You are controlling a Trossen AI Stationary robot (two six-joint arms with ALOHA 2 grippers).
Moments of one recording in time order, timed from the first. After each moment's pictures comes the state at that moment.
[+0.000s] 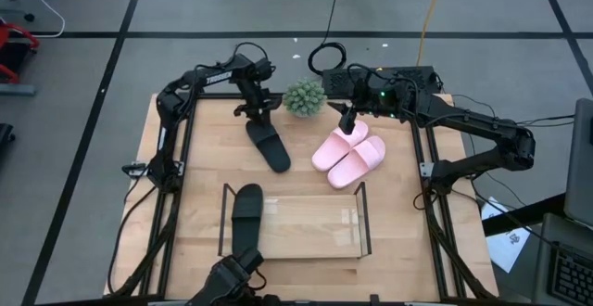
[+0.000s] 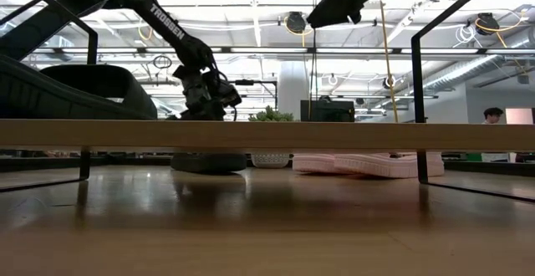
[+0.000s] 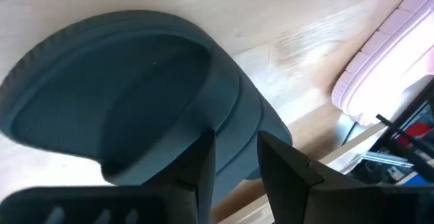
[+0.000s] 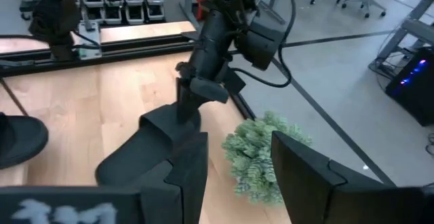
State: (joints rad) left arm 0.85 2.14 1.66 -1.22 0.67 -0.45; right arm -0.39 1.26 1.18 -0.34 0.07 -0.09
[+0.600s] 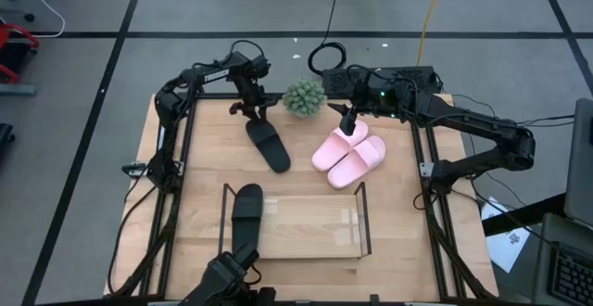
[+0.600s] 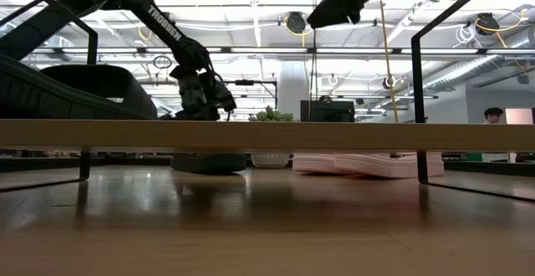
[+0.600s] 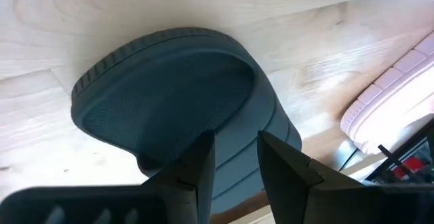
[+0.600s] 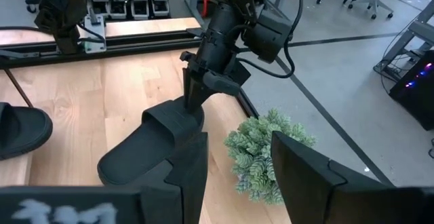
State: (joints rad) left arm 0.88 2.14 1.66 -1.23 0.61 -0.55; right arm -0.39 1.26 1.18 -0.35 0.05 -0.12
